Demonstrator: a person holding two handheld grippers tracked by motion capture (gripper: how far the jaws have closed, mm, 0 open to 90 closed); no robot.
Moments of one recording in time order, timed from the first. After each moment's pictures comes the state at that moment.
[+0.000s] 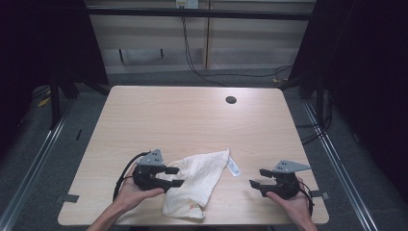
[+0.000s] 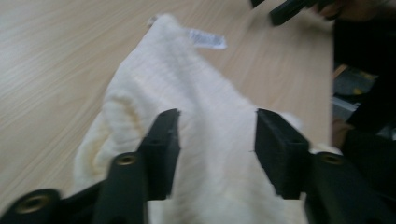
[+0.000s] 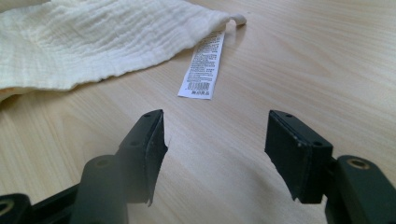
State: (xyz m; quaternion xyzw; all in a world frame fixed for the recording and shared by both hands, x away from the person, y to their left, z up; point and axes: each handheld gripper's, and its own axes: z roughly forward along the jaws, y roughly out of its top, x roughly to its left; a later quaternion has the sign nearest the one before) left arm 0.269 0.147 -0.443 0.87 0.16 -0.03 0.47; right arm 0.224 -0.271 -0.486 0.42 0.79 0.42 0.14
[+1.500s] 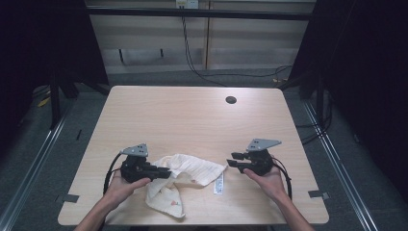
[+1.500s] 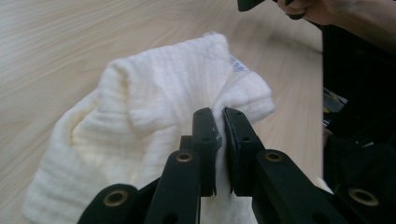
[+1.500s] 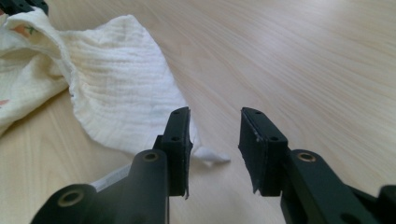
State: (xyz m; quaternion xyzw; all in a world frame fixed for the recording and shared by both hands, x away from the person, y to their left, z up) left arm 0.312 0.191 -0.467 0.84 0.24 -0.07 0.48; right arm 0.295 -0.209 -0.468 0.34 0.82 0.44 0.11
